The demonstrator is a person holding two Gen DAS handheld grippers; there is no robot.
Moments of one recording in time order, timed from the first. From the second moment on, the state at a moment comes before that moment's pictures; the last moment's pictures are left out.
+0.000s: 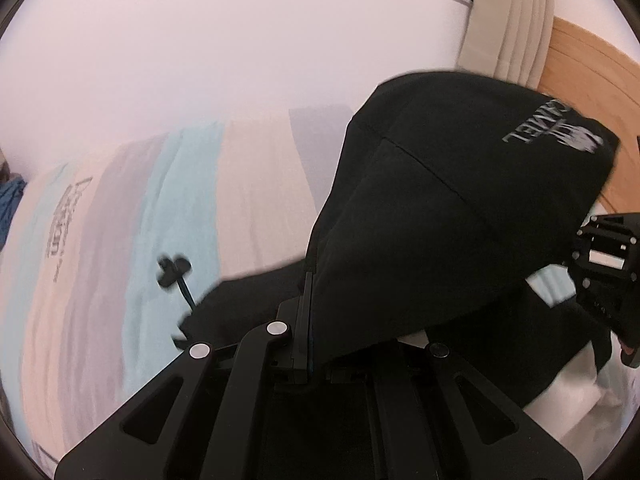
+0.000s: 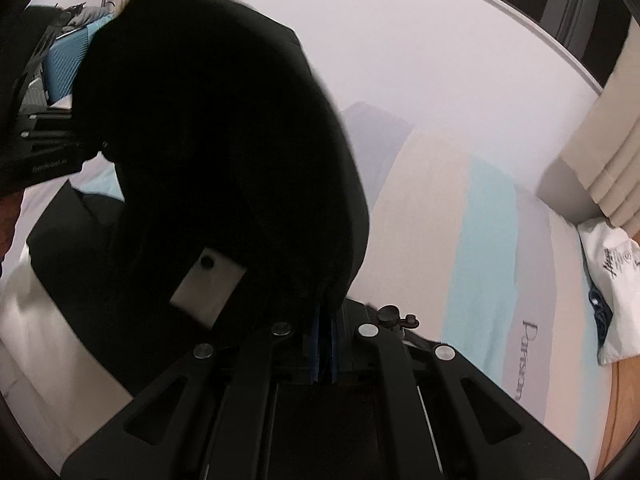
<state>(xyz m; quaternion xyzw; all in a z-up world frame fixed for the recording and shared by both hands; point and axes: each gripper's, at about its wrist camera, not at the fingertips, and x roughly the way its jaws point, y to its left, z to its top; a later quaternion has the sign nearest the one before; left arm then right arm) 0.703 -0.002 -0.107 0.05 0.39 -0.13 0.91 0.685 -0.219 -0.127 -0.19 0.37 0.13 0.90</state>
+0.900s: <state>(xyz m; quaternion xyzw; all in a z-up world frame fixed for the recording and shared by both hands) 0.586 0.003 -0.190 0.07 0.44 -0.15 0.88 0.598 -0.230 -0.186 -0.19 0.42 0.12 0.88</state>
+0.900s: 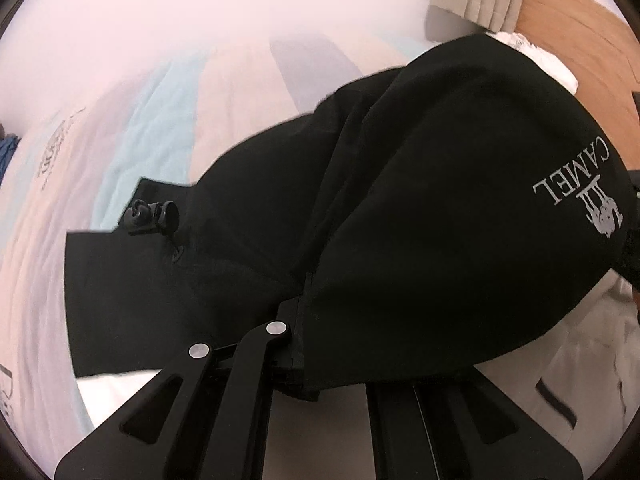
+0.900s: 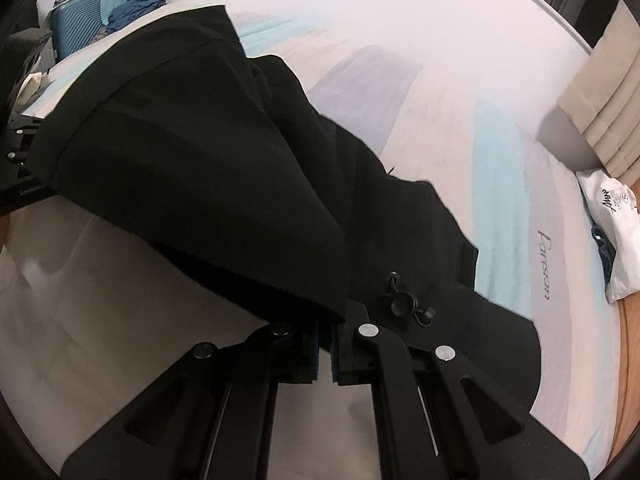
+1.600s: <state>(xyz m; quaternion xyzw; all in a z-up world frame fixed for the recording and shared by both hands) 0.574 0.009 -0.231 0.05 0.46 -0.14 0.88 0.587 -0.219 -0.239 -0.18 0.44 0.11 0.87</state>
